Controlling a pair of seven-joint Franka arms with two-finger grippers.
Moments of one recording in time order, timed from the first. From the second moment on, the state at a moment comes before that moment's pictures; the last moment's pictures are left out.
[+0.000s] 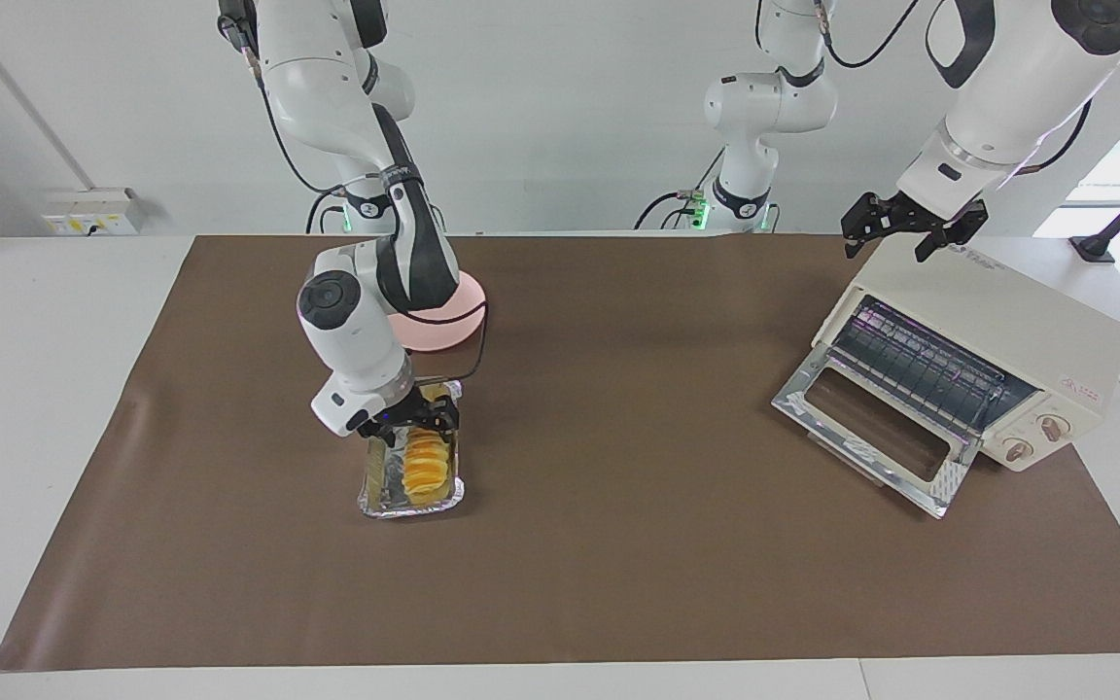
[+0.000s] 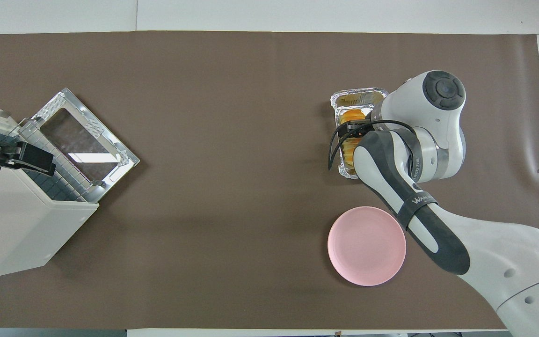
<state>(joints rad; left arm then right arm) -0.09 -0.01 -0.01 -1.60 0.01 1.44 0.07 0.23 0.40 -0.01 -1.85 0.14 2.29 0.14</state>
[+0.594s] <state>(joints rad) -0.09 -0.01 -0.01 -1.60 0.01 1.44 0.07 0.23 0.39 0.00 -1.86 0.14 2.27 0.14</state>
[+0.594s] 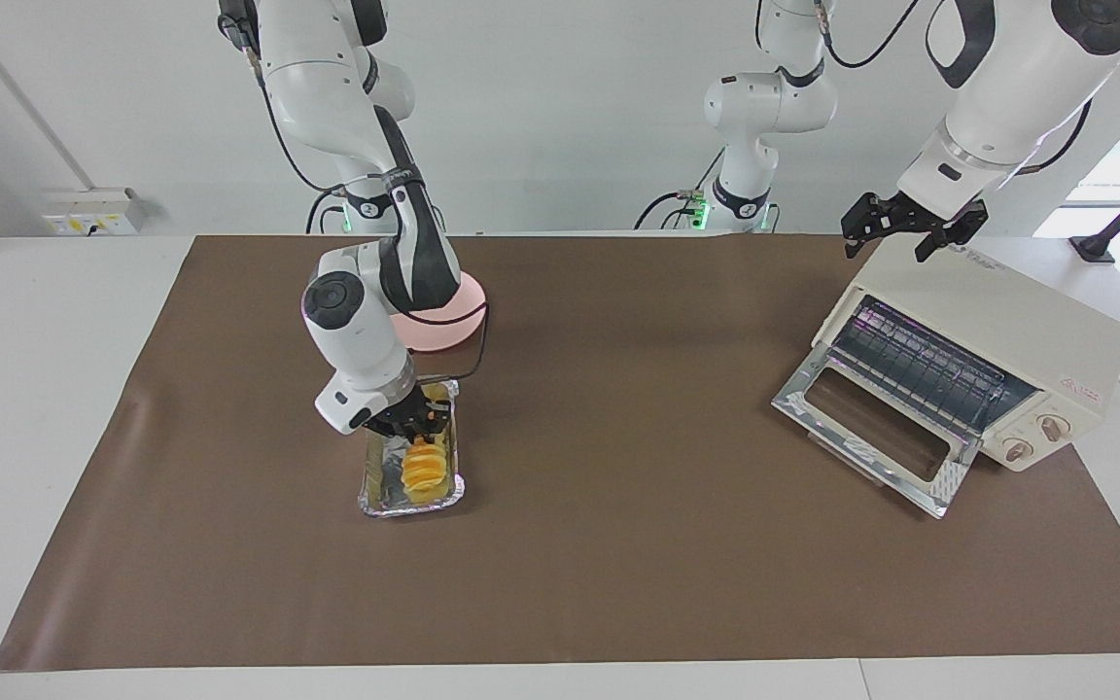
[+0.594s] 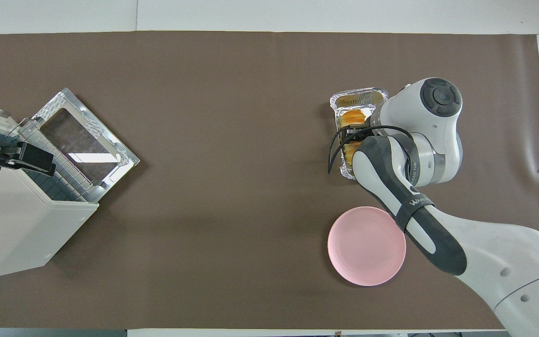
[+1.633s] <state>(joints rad) -0.09 -0.01 -0.01 -1.60 0.01 1.44 0.07 0.34 -0.09 0.00 -2.16 0.14 1.94 0.30</state>
